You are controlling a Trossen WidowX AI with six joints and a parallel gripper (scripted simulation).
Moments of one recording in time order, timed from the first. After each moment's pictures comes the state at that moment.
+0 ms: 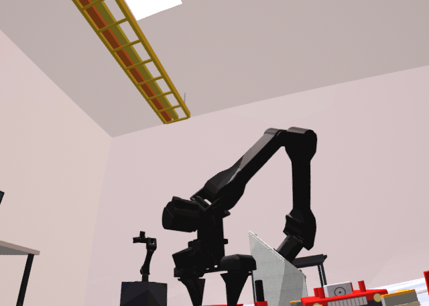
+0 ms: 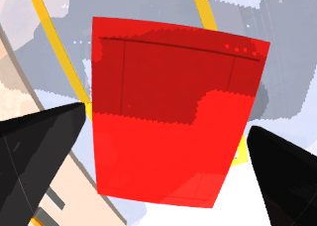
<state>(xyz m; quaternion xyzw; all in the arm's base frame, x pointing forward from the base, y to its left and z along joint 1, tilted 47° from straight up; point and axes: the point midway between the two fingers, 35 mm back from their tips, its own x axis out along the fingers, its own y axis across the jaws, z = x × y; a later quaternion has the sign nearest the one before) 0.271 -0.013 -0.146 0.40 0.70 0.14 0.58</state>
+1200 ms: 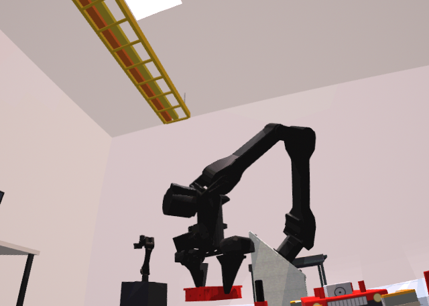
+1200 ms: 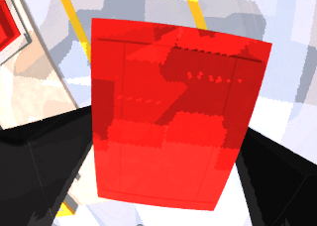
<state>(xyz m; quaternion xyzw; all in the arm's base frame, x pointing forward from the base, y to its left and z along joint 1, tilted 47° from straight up) 0.270 -0.037 -0.122 0.40 0.70 0.14 0.58</state>
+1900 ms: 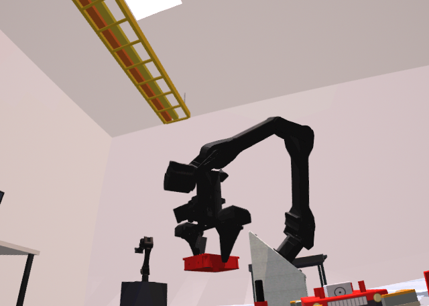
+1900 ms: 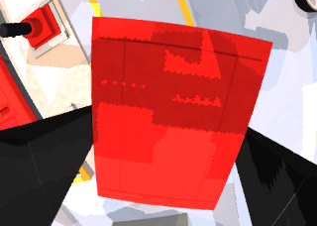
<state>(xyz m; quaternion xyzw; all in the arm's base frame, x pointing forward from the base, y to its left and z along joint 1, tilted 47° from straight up) 0.272 -0.081 -0.081 0.40 0.70 0.14 0.58</state>
